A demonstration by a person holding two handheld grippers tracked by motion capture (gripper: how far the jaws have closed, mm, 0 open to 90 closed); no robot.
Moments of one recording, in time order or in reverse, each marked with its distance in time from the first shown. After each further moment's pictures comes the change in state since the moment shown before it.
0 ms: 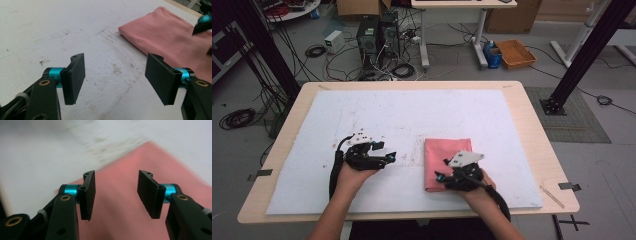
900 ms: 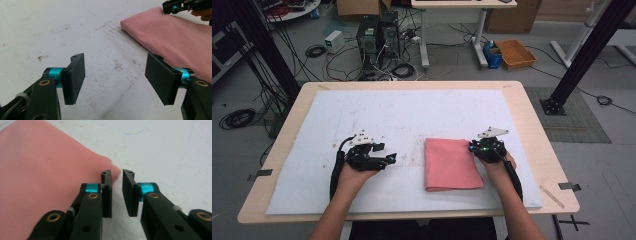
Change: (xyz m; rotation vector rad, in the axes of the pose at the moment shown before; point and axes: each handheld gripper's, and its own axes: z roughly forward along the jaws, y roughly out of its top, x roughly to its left) left arm 0.002 -0.004 0.004 0.026 0.003 0.004; right arm -0.106 -0.037 0.020 0.071 -0.224 0.187
